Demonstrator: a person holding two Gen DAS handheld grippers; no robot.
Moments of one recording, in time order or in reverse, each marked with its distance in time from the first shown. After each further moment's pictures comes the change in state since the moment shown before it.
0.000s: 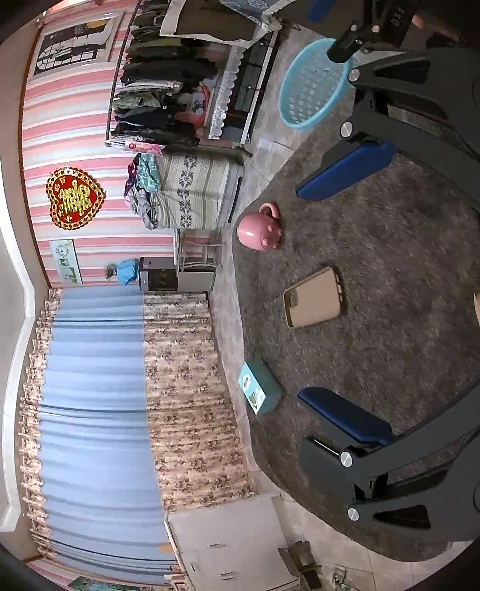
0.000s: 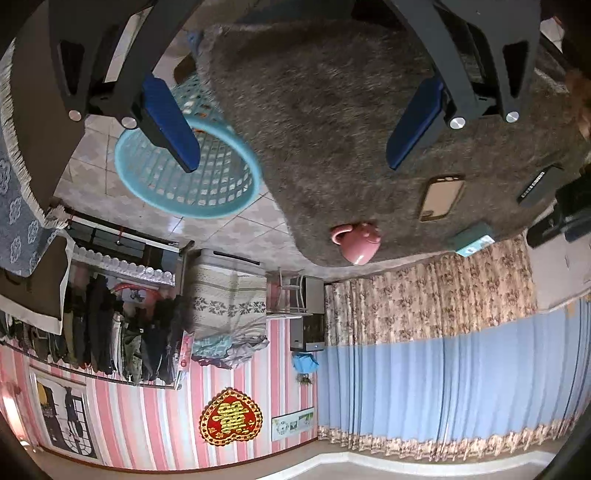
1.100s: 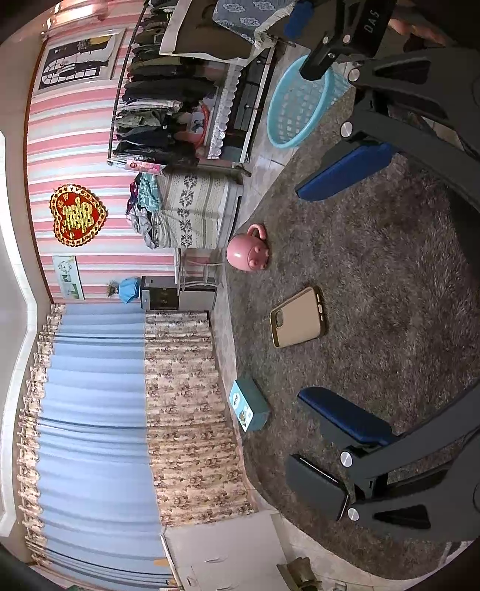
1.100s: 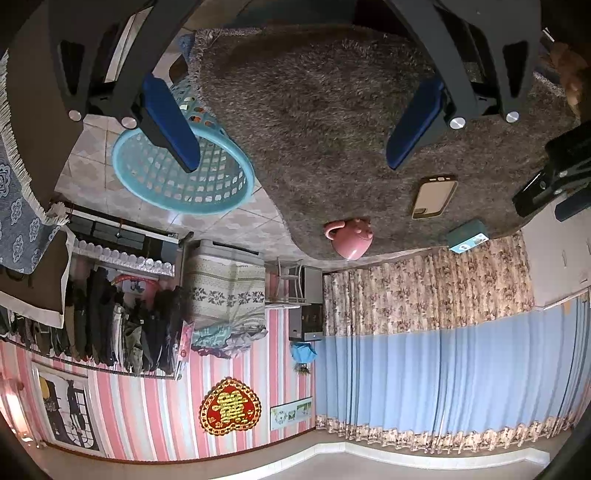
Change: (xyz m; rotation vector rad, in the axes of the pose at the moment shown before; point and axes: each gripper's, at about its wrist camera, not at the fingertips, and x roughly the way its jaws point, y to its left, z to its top) left arm -0.010 -0.006 -0.025 0.001 -0.011 -0.084; right arm -0.006 0.003 -0.011 -0.021 -0.043 -0.007
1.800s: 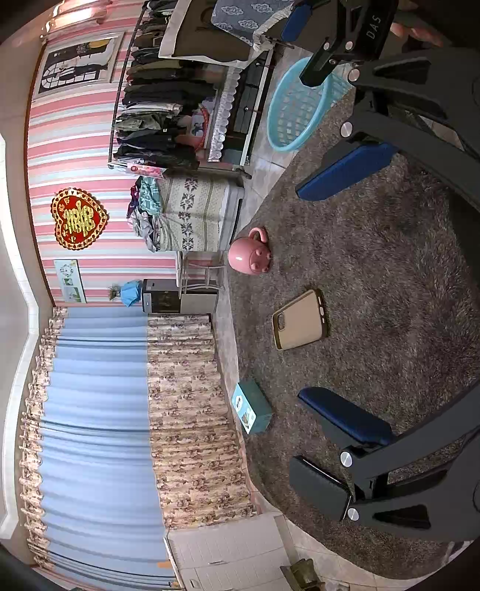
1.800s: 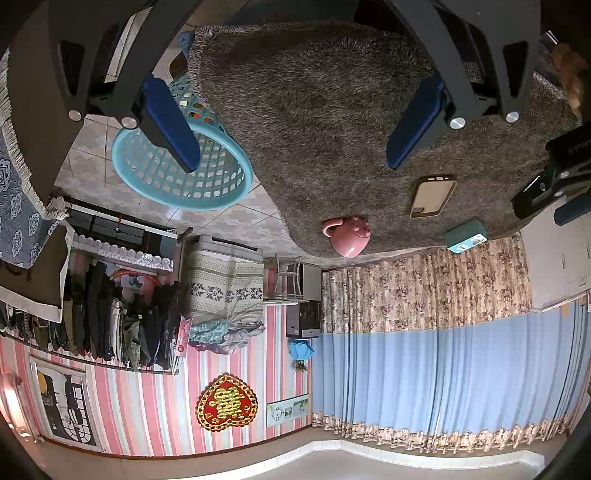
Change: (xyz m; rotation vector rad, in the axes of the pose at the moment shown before) left arm -0.001 0.003 -0.002 0.008 -0.011 -0.013; right arm -0.001 0.002 0.001 -0.011 -0.007 0.007
